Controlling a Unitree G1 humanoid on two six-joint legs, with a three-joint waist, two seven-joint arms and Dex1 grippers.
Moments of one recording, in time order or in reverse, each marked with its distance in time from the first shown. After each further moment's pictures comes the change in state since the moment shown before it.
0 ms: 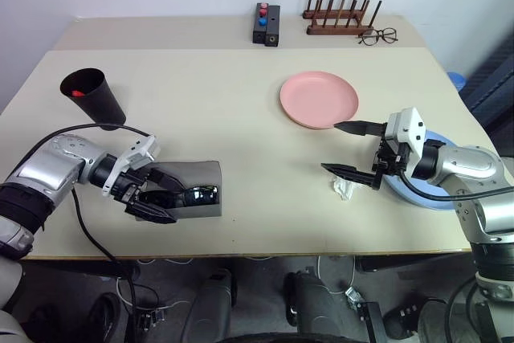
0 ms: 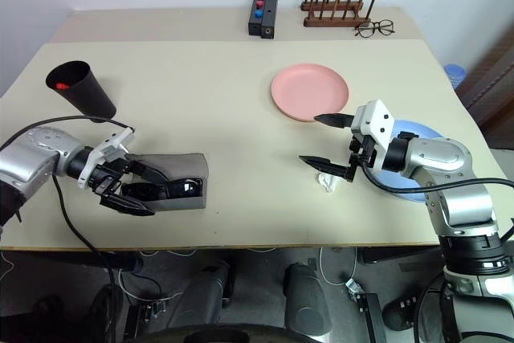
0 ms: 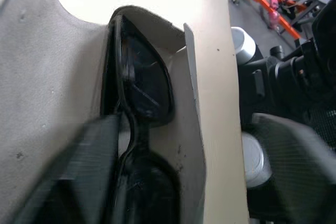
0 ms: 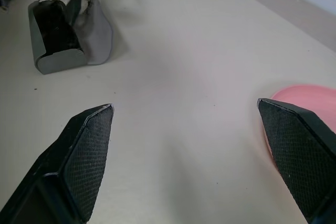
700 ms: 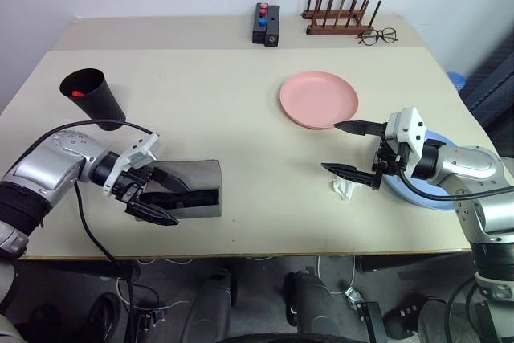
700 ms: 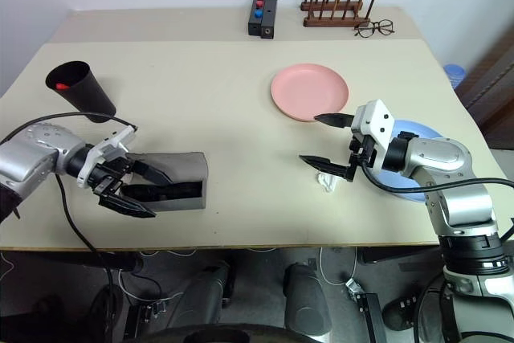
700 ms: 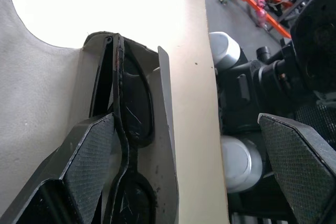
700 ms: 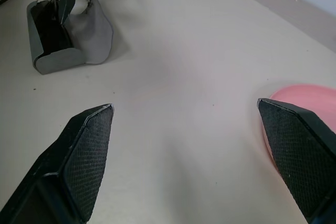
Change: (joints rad) left arm 0.009 0.025 0.036 -0.091 -0.009 0.022 0.000; right arm -0.001 0.001 0.000 0.001 -0.001 -0.001 -0.002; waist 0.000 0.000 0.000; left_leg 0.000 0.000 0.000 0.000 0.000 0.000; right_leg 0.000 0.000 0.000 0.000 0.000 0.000
